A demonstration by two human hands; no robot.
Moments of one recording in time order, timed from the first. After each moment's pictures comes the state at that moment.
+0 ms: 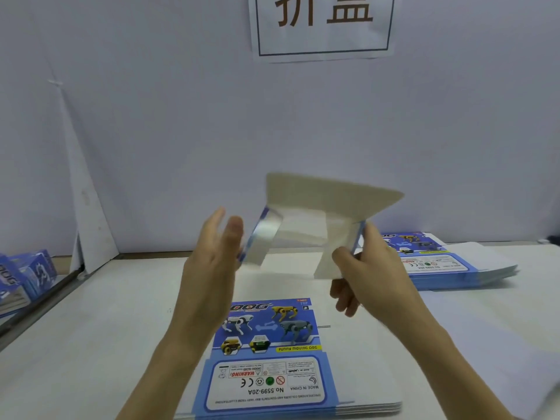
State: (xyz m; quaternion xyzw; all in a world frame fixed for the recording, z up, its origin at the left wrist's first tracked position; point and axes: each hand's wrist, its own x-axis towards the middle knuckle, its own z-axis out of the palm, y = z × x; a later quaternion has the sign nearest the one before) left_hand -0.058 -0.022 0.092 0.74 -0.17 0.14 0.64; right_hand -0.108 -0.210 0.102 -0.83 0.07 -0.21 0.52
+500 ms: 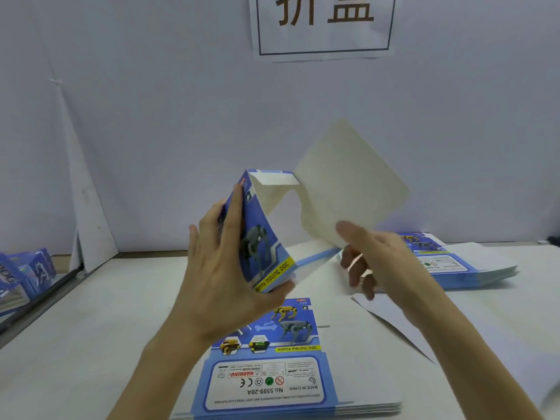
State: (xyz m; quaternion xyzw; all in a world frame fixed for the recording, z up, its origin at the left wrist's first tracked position) left_hand -0.061 -0.017 0.091 0.83 -0.31 0.33 0.33; right_hand -0.118 -0.222 0.118 -0.78 0.04 -0.17 0.60
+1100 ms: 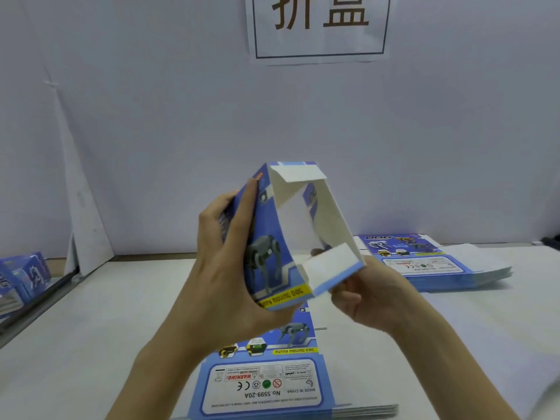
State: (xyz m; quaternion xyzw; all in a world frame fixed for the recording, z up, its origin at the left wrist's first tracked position) left_hand -0.070 -0.018 0.098 0.76 -0.43 0.32 0.37; right_hand -0.099 -0.218 0.096 -0.47 0.12 0.05 0.87
